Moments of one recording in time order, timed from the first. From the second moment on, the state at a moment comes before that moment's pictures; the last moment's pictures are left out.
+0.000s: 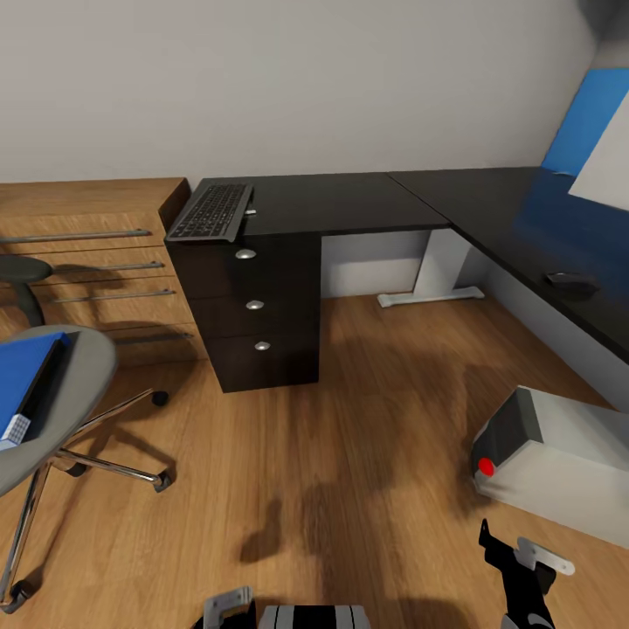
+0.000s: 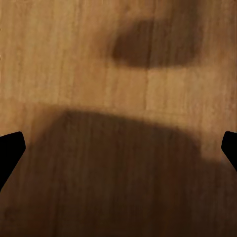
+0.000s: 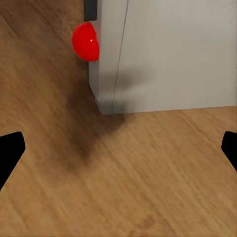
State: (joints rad) left arm -0.12 -0.13 -0.09 -0.69 0.19 -0.08 0.21; right arm -0.49 -0.17 -0.13 -0.13 -0.30 -0.69 -0.10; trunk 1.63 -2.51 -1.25
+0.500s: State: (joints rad) left arm -0.12 -0.13 -0.09 -0.69 0.19 -0.19 0.20; right arm -0.49 -0.17 -0.12 -0.13 -0.30 -0.69 -0.10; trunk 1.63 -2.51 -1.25
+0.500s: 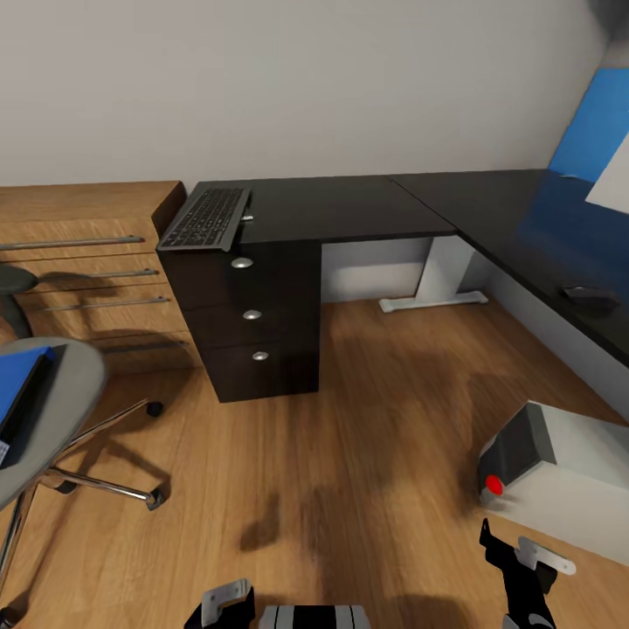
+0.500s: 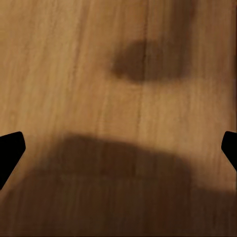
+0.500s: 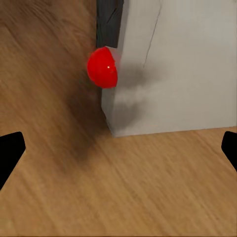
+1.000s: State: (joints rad) left arm -0.12 -0.13 -0.09 -0.69 0.19 -0.20 0.20; right arm -0.49 -0.17 -0.12 -0.13 -0.30 -0.69 -0.10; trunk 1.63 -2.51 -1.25
